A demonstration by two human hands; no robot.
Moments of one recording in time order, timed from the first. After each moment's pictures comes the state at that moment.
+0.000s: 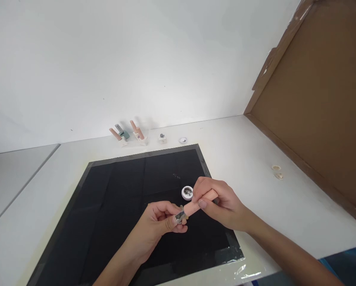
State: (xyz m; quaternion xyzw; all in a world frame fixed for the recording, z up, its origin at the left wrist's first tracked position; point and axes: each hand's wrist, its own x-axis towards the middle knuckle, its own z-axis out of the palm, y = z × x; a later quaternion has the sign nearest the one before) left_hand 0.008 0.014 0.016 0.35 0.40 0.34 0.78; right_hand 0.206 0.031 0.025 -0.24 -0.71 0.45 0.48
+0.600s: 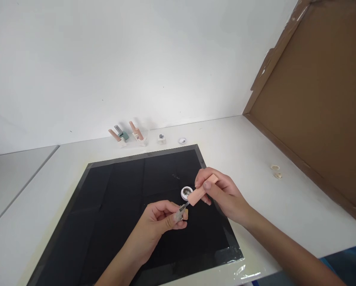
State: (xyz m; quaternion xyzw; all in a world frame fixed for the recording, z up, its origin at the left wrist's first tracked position) left_hand 0.009 0.014 0.013 0.37 0.40 0.35 0.76; right_hand 0.206 0.035 0.027 -0.27 -0.59 0.57 0.50
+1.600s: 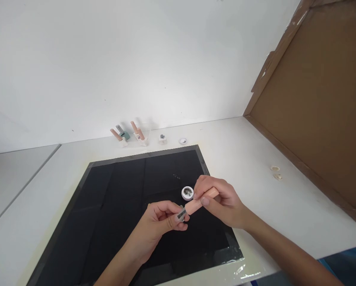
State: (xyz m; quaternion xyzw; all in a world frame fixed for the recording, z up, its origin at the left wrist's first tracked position) left_hand 0.010 0.014 0.017 0.38 0.41 0.33 0.76; right_hand 0.207 0.034 0.026 -0.23 -0.70 0.44 0.51
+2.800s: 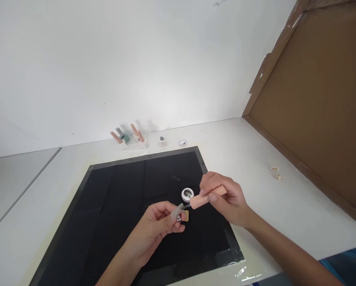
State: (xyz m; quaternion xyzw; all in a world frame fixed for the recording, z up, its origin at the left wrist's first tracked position) left_hand 0.004 0.015 0.016 0.30 0.37 0.35 0.81; right_hand 0.207 0.036 0.027 -0.23 -0.70 0.39 0.56
